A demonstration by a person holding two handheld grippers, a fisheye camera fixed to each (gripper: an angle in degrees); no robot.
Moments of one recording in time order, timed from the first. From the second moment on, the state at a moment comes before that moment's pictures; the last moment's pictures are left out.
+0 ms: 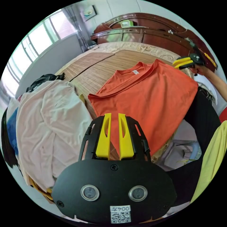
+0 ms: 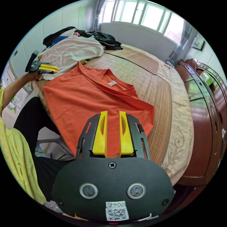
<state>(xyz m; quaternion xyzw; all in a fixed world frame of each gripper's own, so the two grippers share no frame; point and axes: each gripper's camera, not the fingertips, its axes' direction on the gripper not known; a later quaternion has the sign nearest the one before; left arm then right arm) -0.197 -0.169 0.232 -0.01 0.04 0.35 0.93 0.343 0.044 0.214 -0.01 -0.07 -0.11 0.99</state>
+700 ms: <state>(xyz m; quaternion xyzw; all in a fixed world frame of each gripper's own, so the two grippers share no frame) -0.186 -0.358 0.348 -0.04 0.04 0.24 0.97 0.430 -0.086 0.364 -0.06 -0.16 -0.03 0.99</state>
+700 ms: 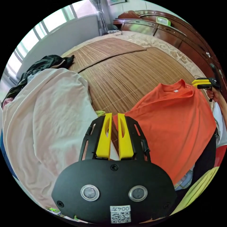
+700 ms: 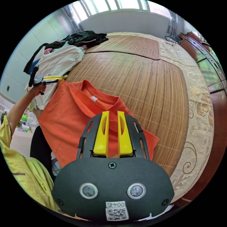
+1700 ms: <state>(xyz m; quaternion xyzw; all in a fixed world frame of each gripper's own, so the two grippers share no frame) -0.242 -0.370 0.404 -0.05 0.14 0.22 0.96 0.627 0.084 0.456 -0.01 -0.31 0.27 0.91</state>
